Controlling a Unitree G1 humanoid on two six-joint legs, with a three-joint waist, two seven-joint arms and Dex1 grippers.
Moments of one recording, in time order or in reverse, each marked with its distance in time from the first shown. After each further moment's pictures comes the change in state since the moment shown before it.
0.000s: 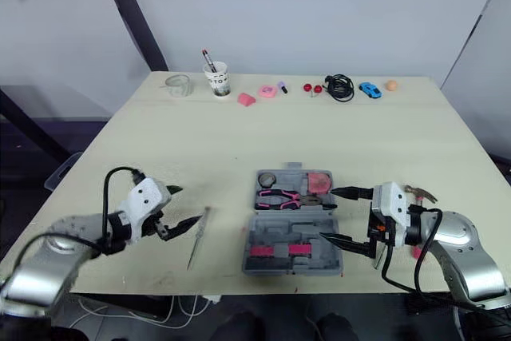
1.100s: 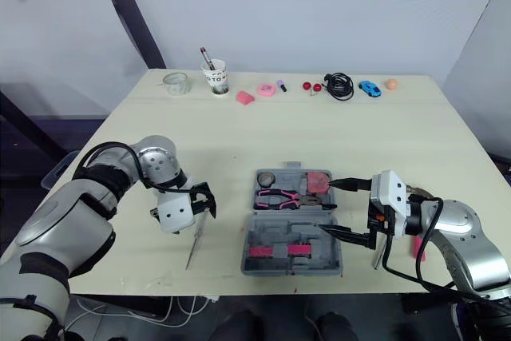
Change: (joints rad) left arm -1.082 -0.203 -0.901 1.266 0.554 -1.476 -0.546; right arm -0.039 -0.044 -0.004 -0.033 0.024 0.060 -0.026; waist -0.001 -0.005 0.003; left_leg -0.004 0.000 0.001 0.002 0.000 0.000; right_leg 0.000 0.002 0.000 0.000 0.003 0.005
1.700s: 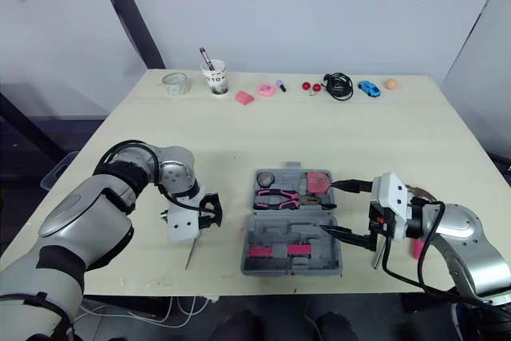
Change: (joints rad) left arm -0.029 -0.081 -0.040 0.054 0.366 -0.085 0.298; right arm 0.027 -0.007 -0.004 -0.016 -0.010 -0.004 -0.026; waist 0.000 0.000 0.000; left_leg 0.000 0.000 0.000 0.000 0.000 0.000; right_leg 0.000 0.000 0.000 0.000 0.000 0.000
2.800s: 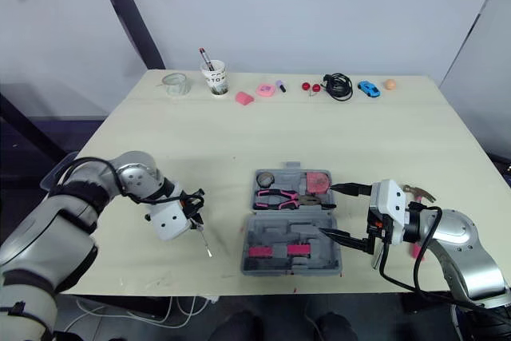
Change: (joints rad) left arm 0.319 0.262 0.236 -0.288 -0.469 0.300 -0.092; right arm 0.029 0.055 0.015 0.046 -0.027 -0.084 0.028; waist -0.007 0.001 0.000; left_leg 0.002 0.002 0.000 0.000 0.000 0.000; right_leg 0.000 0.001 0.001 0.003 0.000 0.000
